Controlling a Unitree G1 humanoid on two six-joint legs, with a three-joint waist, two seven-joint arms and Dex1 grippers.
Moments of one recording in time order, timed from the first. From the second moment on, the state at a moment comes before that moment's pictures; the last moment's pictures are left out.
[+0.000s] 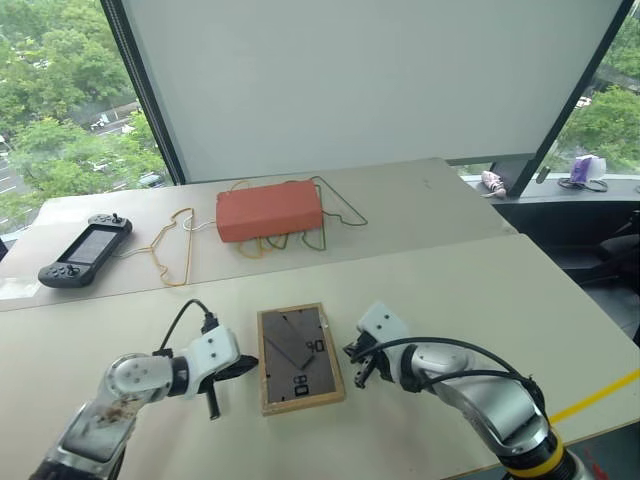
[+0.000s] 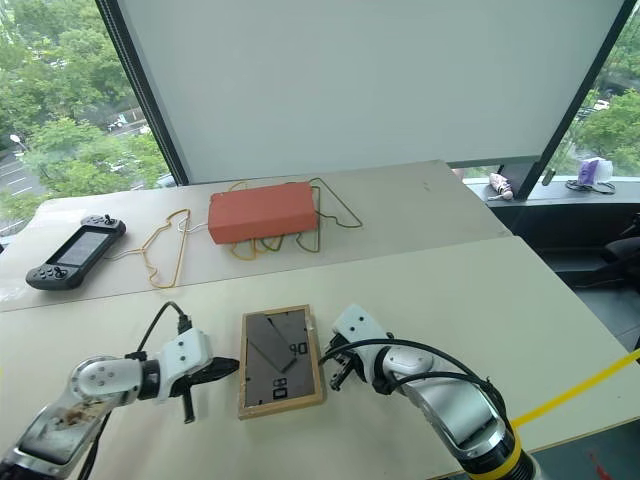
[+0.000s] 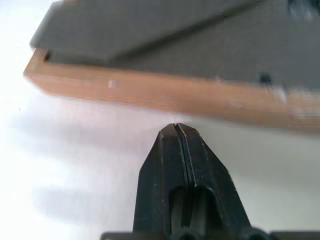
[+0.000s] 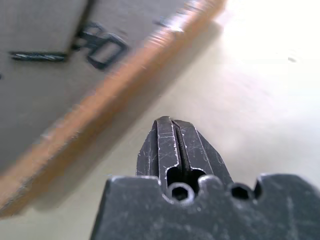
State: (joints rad) left arm 0.05 0.83 -0.01 -0.23 -0.14 0.18 -0.96; right arm -0.33 -0.51 0.34 -0.51 0.25 1.03 0.44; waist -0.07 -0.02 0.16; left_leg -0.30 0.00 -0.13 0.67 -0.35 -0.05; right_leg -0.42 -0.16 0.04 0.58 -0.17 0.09
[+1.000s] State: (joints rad) left arm -0.30 0.71 0.01 0.61 0.65 -1.53 -0.39; right arm -0.43 -0.53 0.36 -0.45 0.36 1.05 0.66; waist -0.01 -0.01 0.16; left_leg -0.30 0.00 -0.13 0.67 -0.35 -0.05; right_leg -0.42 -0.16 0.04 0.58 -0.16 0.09
